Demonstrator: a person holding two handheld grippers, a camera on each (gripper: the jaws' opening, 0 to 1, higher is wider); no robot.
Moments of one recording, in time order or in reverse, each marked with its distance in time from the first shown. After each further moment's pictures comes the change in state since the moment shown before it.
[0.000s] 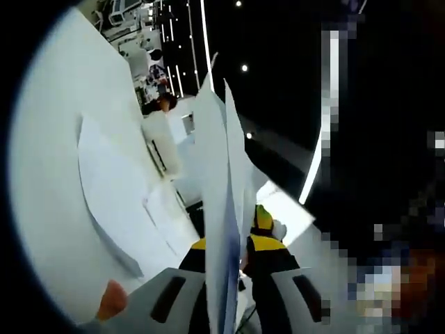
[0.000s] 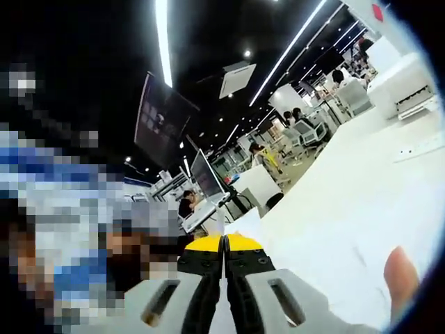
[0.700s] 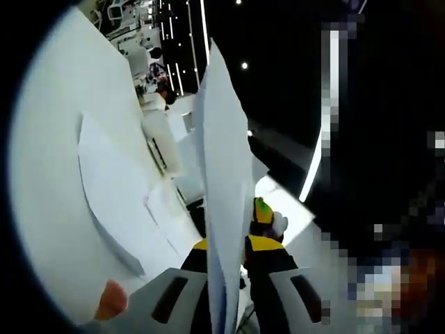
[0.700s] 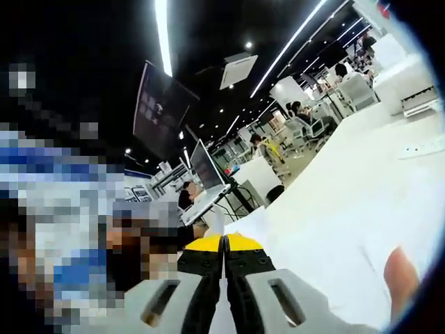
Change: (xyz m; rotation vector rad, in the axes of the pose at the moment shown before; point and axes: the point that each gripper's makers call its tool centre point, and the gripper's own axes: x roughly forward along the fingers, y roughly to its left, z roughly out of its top) left arm -0.001 0.004 0.000 0.000 0.015 0.000; right arm 0.015 -0.002 -0.004 -0.006 0.052 0.001
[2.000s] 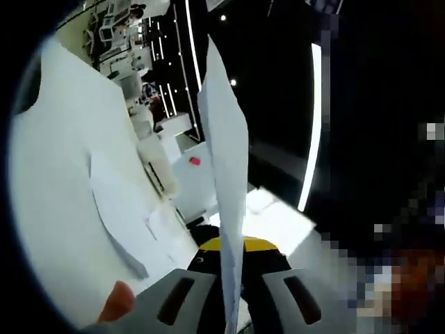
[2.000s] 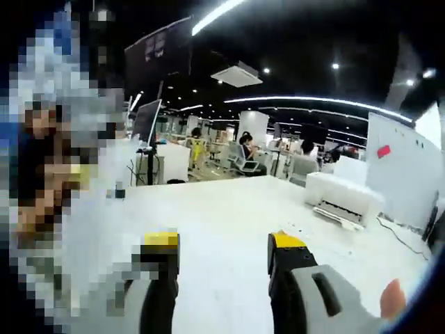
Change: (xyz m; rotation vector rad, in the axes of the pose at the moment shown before) left arm -0.047 -0.033 0.031 0.085 -0.111 -0.011; right arm -0.135 -0.092 0.007 -0.724 0.057 -0.596
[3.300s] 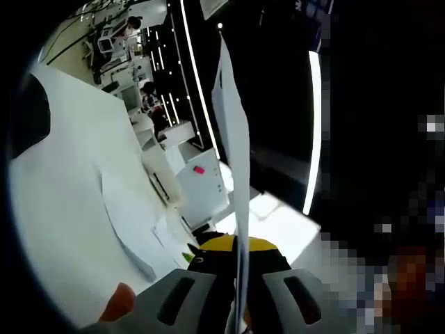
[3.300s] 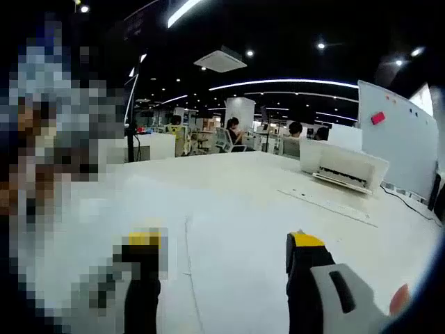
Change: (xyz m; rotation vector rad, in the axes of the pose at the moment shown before) left arm -0.017 -0.008 0.018 0.040 -0.038 0.025; right arm 0.088 -0.016 -0.080 0.130 0.037 -0.041
